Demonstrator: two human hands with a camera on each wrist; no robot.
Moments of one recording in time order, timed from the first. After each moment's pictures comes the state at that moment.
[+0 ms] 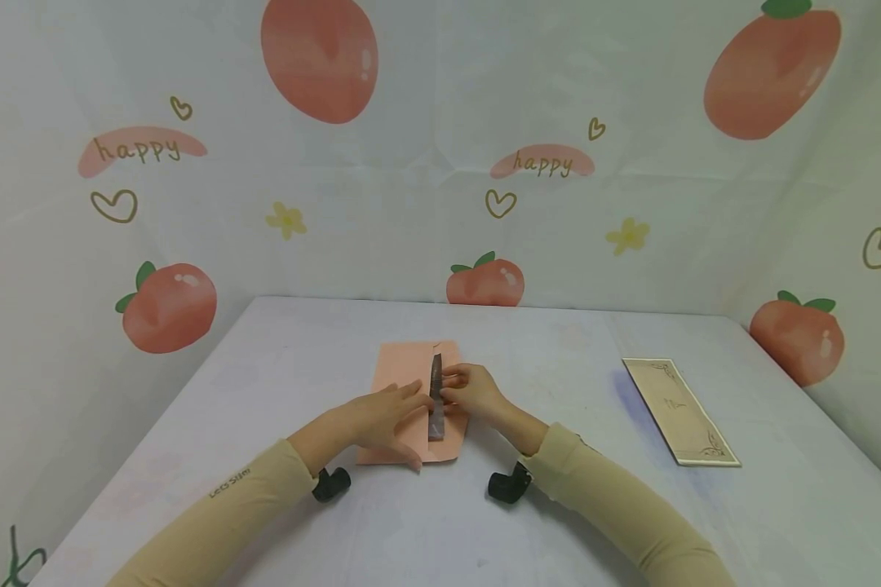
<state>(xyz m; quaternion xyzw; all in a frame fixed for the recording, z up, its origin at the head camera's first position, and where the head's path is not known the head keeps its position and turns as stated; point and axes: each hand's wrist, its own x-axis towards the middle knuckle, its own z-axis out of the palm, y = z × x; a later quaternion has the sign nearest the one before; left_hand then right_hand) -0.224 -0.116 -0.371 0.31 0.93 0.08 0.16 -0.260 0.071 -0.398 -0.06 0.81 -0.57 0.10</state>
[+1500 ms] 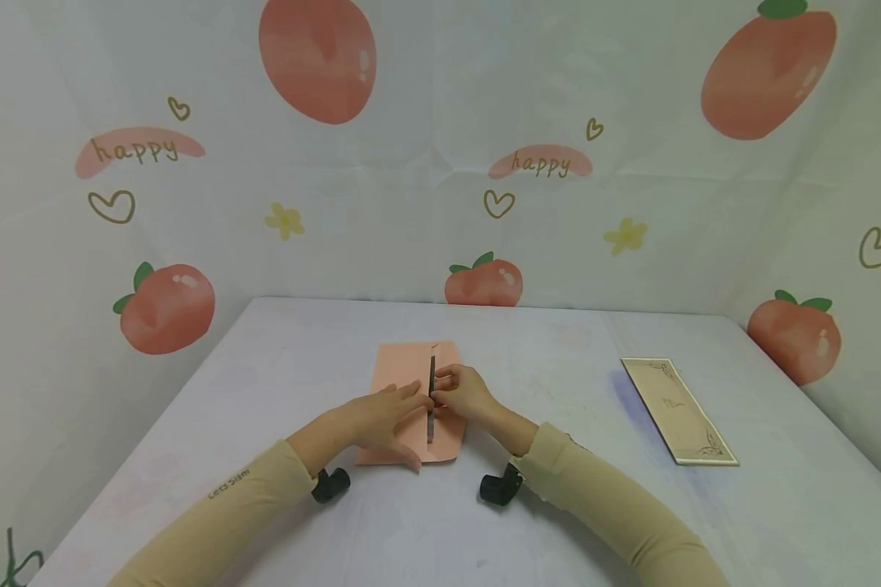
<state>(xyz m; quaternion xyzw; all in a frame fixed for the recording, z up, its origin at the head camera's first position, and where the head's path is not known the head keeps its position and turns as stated) -0.224 -0.115 -0.370 0.30 0.94 0.07 0.16 -0.260 0.063 -0.401 -0.09 0.83 -0.54 0.10</state>
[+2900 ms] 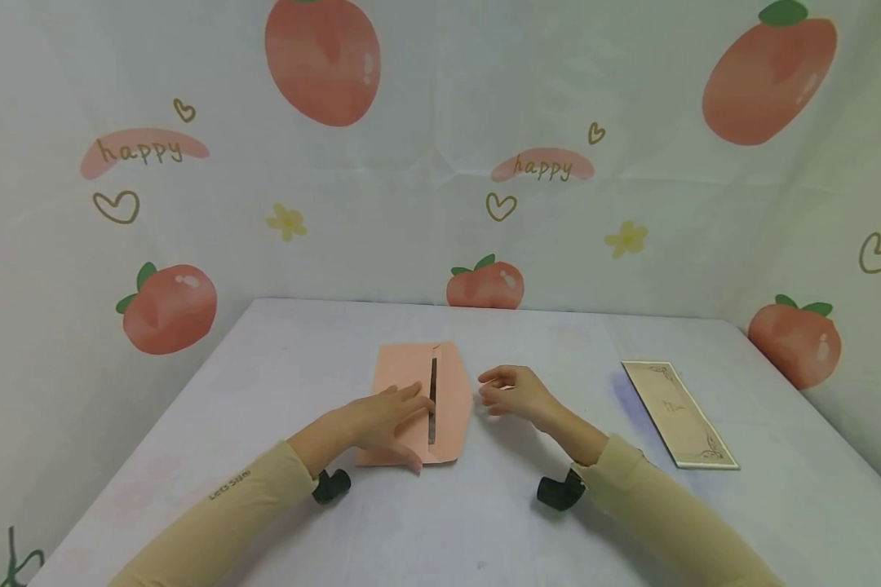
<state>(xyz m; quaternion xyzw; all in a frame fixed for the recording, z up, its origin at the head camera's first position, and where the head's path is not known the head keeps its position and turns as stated) -0.221 -0.115 -0.367 0.30 0.94 0.08 0.16 -0.244 0.136 -0.377 -0.09 0.83 -0.54 0.12</state>
